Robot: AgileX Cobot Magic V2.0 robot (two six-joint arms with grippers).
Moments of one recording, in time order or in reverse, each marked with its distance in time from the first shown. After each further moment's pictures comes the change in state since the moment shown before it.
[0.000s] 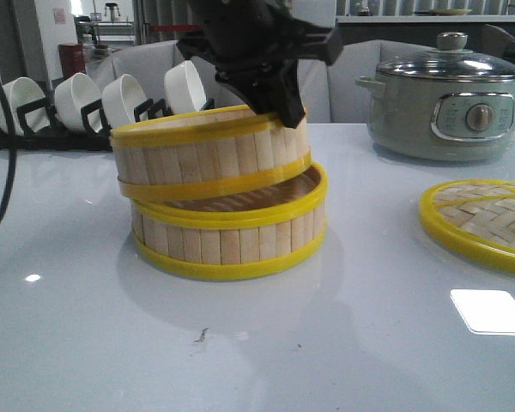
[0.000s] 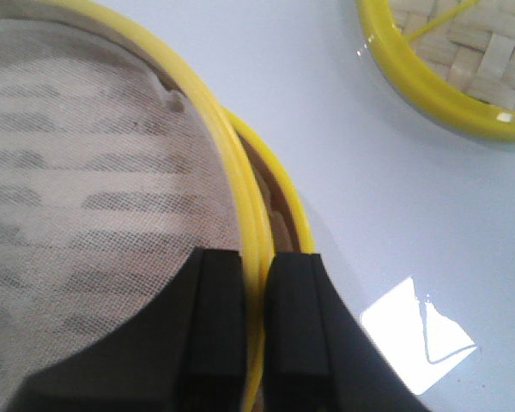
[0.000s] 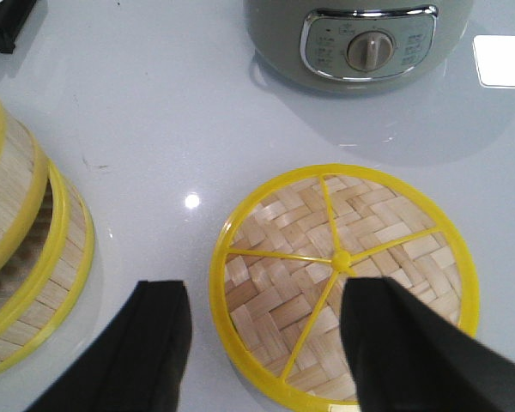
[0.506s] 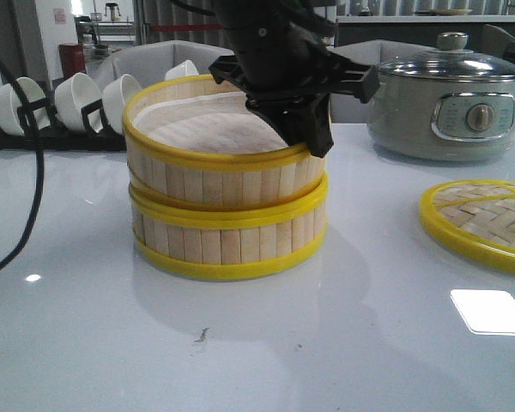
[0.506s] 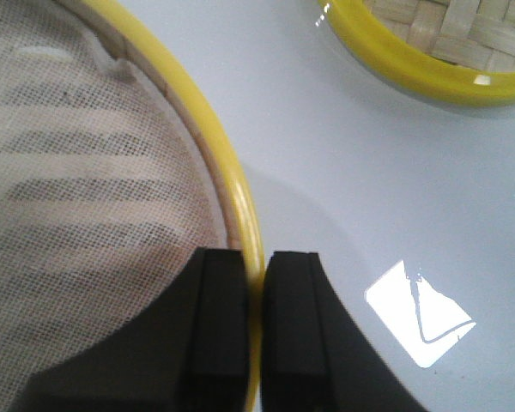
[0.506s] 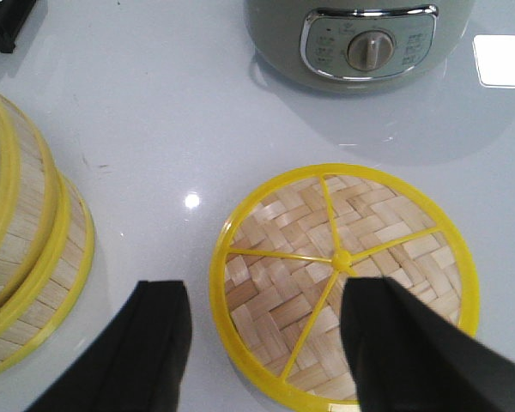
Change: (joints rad) left arm -0.064 0.039 -0.008 0.011 0.002 0.000; right arm 0.000 0.000 0.000 0.000 0.002 0.000
